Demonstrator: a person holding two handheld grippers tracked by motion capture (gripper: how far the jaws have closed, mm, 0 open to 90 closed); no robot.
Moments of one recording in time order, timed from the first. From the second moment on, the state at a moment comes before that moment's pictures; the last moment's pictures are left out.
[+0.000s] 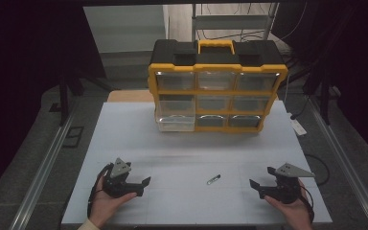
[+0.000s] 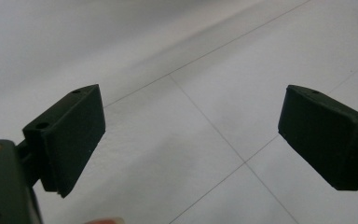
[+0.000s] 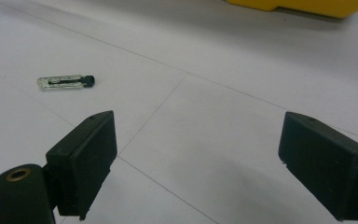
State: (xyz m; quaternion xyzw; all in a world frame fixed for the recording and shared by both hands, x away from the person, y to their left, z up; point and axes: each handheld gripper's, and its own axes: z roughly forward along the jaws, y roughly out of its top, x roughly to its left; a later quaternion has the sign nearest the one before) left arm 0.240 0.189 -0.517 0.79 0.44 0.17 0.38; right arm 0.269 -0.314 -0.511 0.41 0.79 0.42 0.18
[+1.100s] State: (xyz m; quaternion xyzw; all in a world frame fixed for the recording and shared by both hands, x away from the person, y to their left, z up) left arm 0.252 0.144 -0.485 0.82 0.39 0.17 0.38; right arm 0.267 -0.312 -0.509 0.41 0.79 0.42 0.18
